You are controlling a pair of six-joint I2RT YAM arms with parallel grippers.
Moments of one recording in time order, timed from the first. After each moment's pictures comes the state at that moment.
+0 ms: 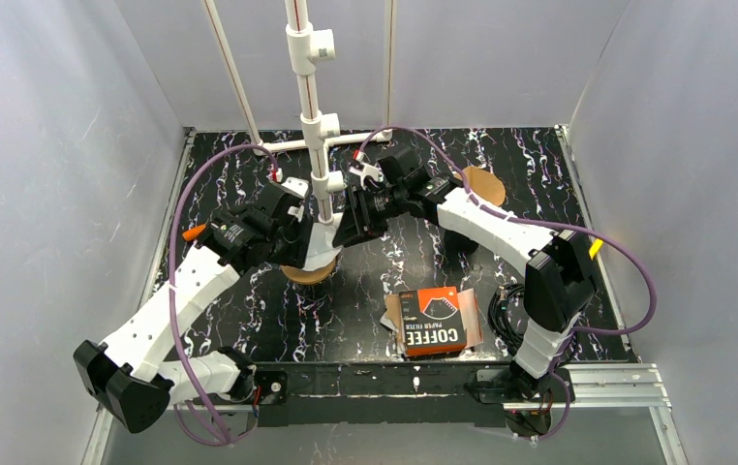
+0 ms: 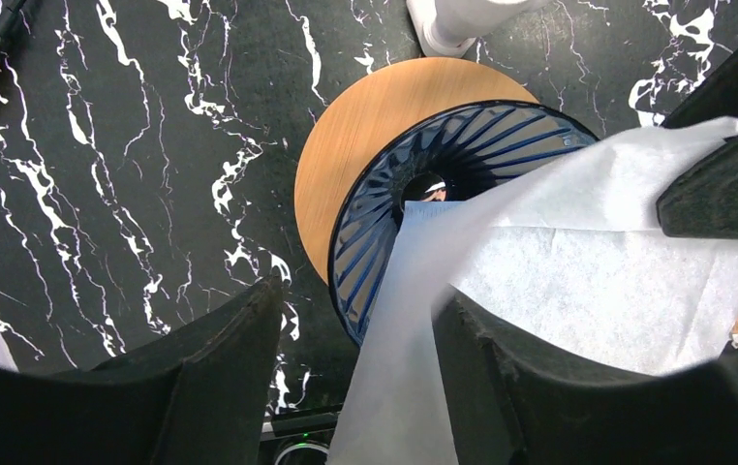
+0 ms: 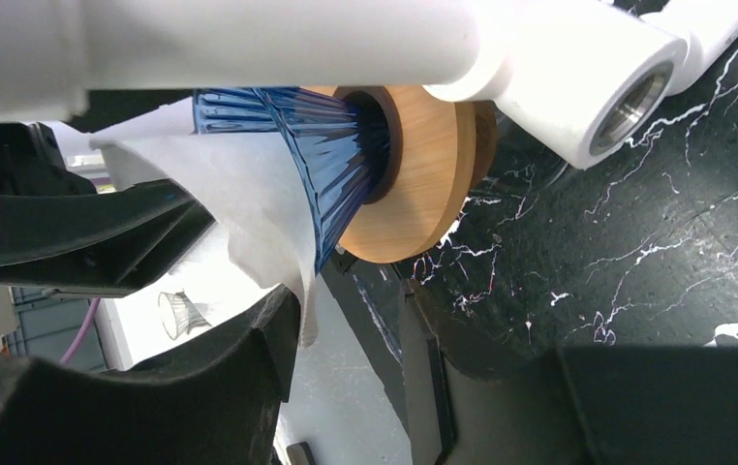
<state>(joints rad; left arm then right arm) -0.61 1.14 1.21 -1.06 -0.28 -0.26 0.76 1.76 1.49 -0.45 -0.72 0.61</state>
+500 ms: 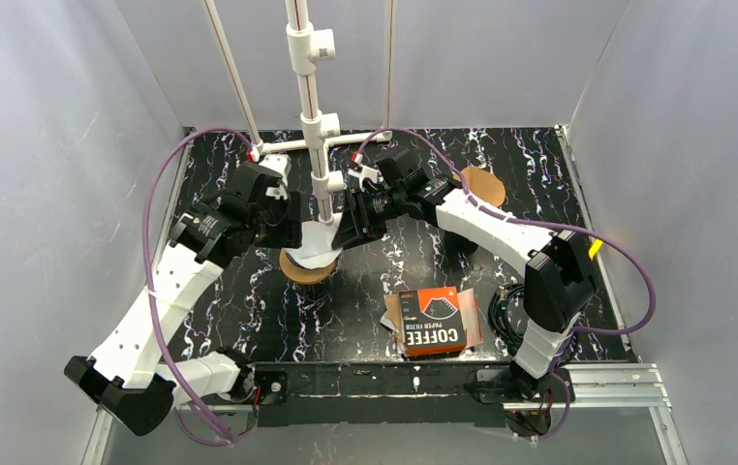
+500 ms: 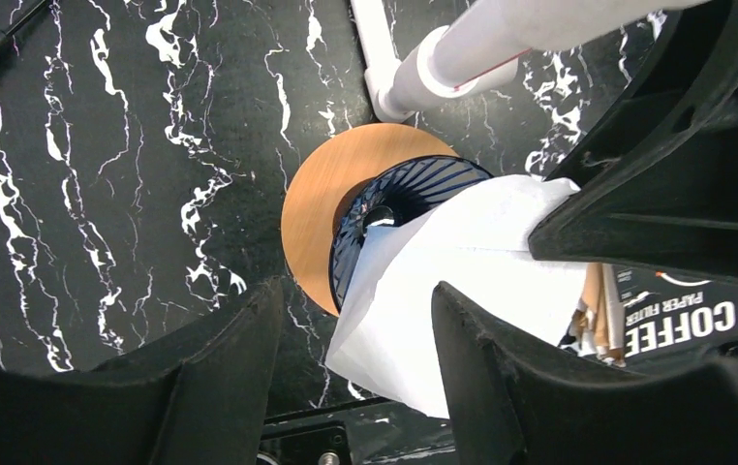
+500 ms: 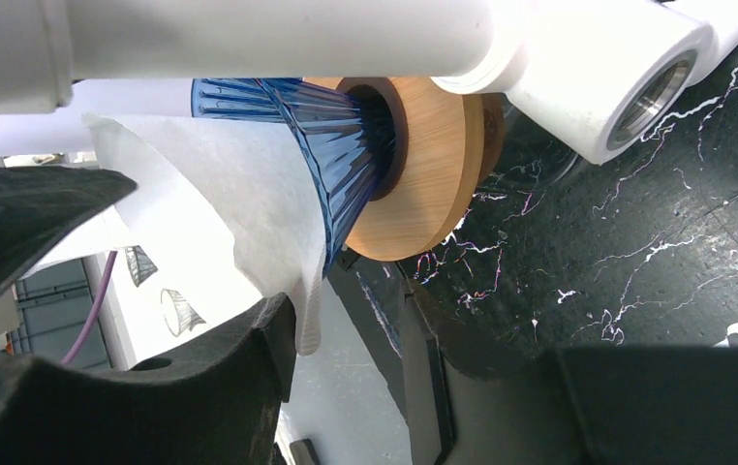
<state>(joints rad) -0.55 1.13 1.37 -1.10 -0.20 -0.34 0.77 1.76 1.48 -0.46 -0.72 0.61</state>
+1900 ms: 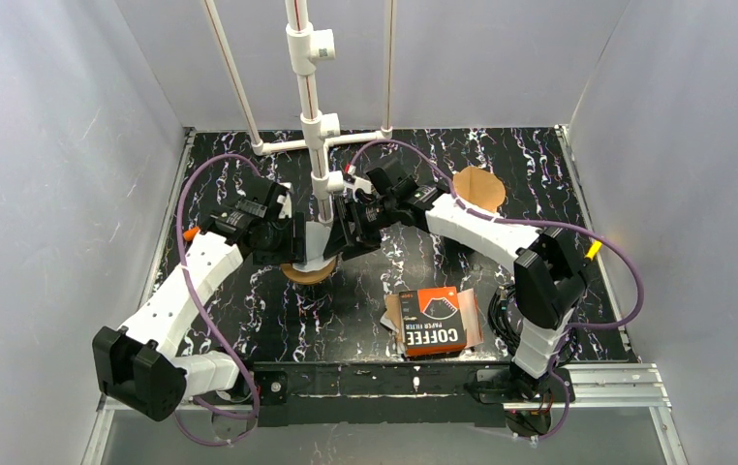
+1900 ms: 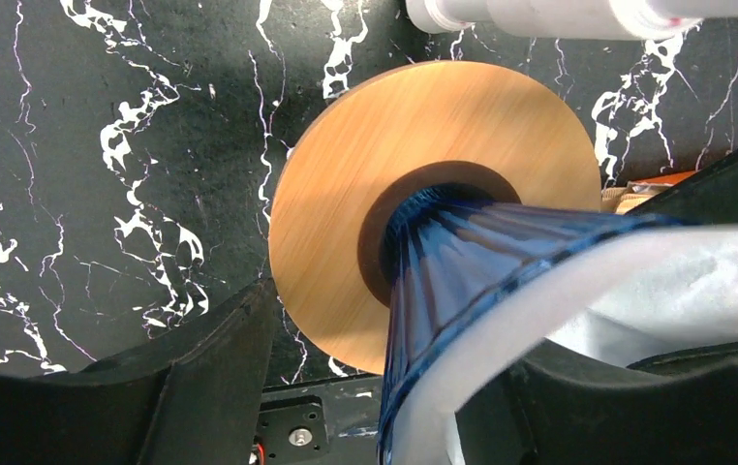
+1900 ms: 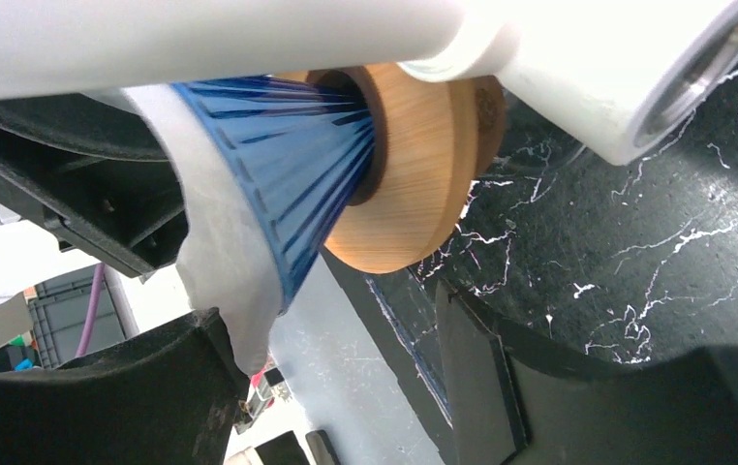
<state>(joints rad) -0.41 1.21 1.13 -1.01 -0.01 -0.39 0.81 1.79 1.46 -0.44 -0.71 0.66</state>
